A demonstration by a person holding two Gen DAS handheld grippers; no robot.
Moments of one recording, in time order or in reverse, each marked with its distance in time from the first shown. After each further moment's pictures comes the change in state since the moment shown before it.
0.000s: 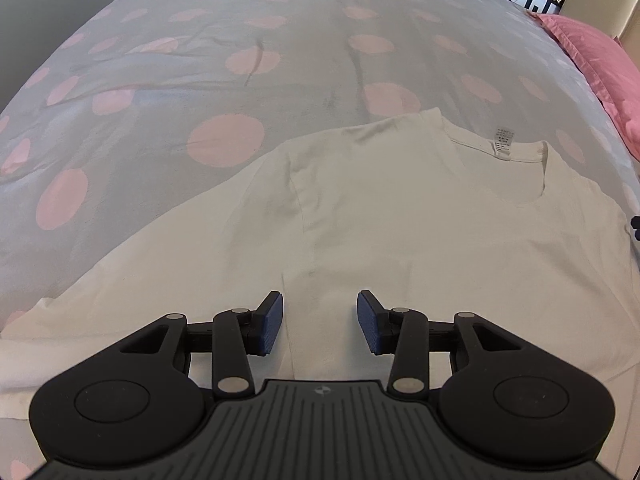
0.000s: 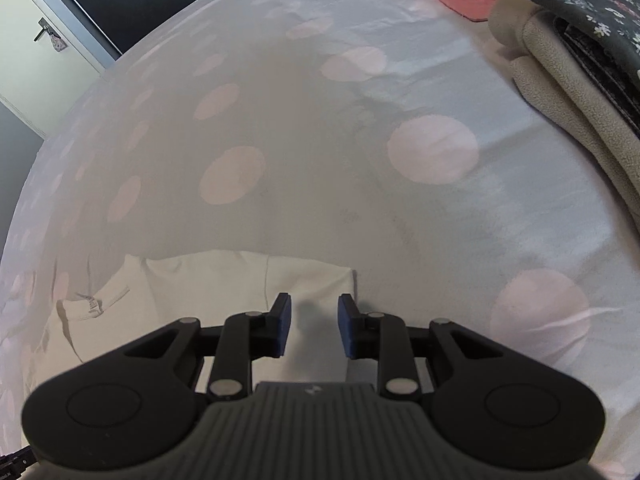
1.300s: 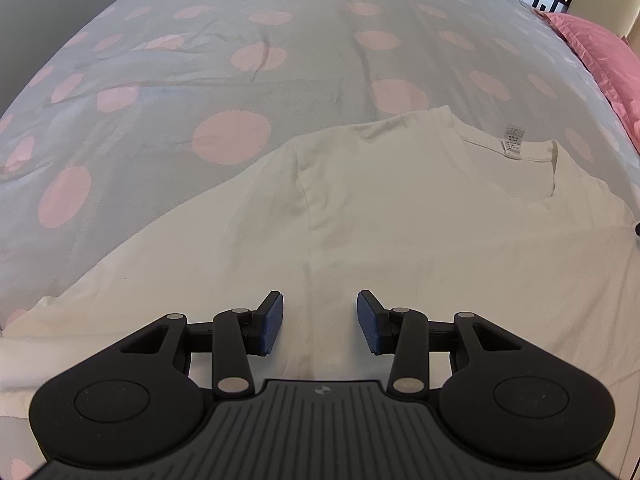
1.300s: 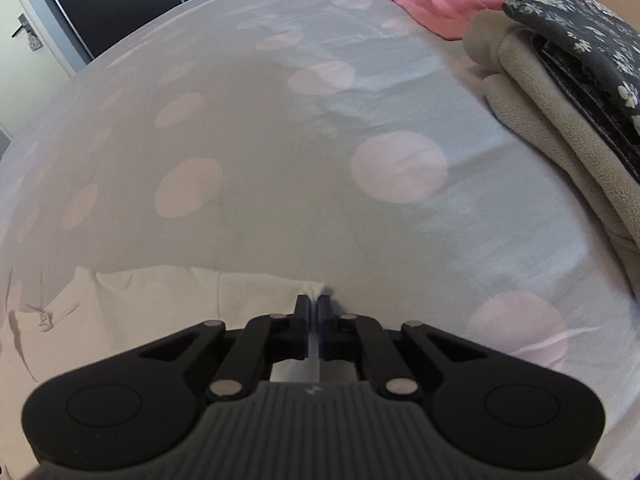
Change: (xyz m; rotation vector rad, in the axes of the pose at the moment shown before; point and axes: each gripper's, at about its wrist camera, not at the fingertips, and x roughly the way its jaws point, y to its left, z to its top) left arm 0.003 0.000 -0.001 -0.006 0.005 0.027; right arm 0.011 -0.009 -0.011 0.003 -0.068 -0.123
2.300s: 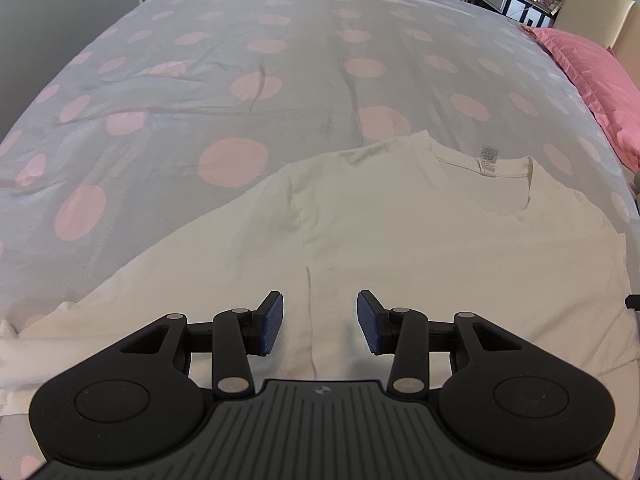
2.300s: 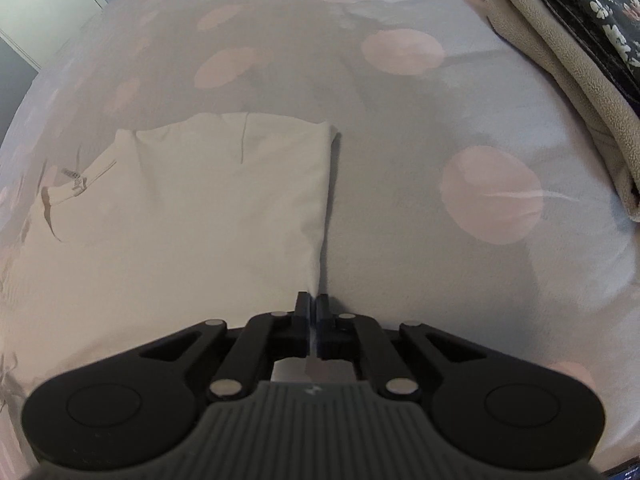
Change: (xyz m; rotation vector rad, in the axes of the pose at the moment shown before) left arm -0.038 -0.001 -0.002 0.003 -0.061 -0.017; right arm -0.044 -0.010 -0.066 -0.112 0.198 0.068
